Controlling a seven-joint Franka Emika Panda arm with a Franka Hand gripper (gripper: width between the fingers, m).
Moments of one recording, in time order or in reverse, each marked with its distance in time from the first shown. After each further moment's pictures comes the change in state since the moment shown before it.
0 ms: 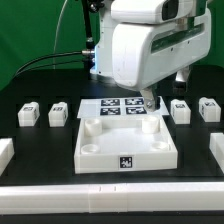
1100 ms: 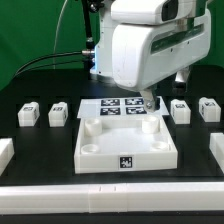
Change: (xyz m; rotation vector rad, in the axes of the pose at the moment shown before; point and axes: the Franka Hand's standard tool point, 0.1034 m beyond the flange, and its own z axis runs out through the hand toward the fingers) arm -0.006 -0.003 0.006 -0.004 0.005 -0.035
